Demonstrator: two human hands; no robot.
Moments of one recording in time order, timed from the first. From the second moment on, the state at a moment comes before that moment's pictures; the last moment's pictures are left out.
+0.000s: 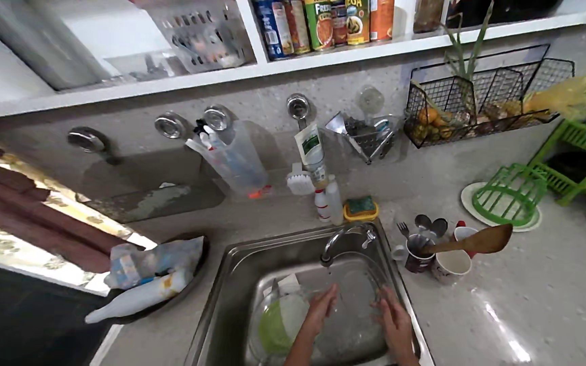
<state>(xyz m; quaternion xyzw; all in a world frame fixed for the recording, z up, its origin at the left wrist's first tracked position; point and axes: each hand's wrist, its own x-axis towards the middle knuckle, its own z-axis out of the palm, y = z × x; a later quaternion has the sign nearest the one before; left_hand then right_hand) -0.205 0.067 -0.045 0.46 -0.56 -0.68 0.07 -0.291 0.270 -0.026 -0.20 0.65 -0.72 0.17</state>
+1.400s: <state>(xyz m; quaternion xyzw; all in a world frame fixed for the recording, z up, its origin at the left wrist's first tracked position) -0.200 0.067 0.056 0.51 -0.37 -0.75 0.18 -0.272 0.264 -0.046 -0.57 0.68 -0.47 -0.01</state>
